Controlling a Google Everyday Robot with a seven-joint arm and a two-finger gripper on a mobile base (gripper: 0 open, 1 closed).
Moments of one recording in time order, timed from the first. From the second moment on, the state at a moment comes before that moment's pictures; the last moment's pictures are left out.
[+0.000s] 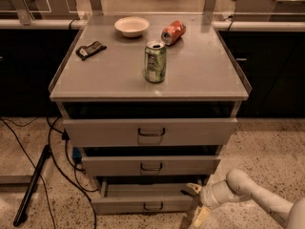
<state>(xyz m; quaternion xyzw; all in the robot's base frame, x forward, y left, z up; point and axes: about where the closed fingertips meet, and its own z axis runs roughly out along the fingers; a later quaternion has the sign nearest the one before) 0.467 -0.182 0.260 -0.59 0.69 0.32 0.25</state>
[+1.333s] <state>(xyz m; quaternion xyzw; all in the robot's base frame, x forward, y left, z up) 0.466 -0.169 0.209 -0.64 0.69 0.27 0.20</state>
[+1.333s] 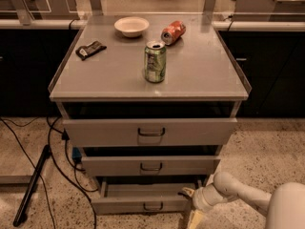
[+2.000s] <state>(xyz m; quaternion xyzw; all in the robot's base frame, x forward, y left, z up) 0.456 -0.180 0.202 -0.65 0.69 0.26 0.16</state>
